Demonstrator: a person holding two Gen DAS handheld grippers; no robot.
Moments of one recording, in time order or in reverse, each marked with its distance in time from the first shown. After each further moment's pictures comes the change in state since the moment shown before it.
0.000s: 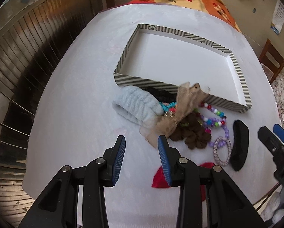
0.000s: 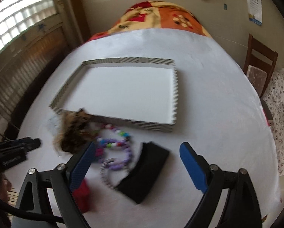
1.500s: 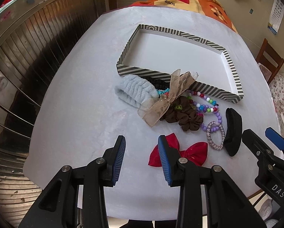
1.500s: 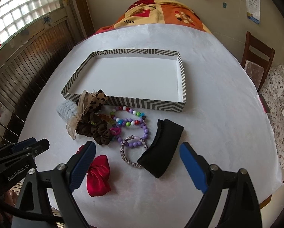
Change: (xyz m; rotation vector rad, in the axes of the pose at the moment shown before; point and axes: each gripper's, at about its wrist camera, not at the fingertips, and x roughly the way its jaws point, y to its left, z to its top) left arm -0.026 0.003 -0.033 -0.006 -0.019 -0.001; right arm -0.016 0.020 -0.023 0.014 0.042 -0.033
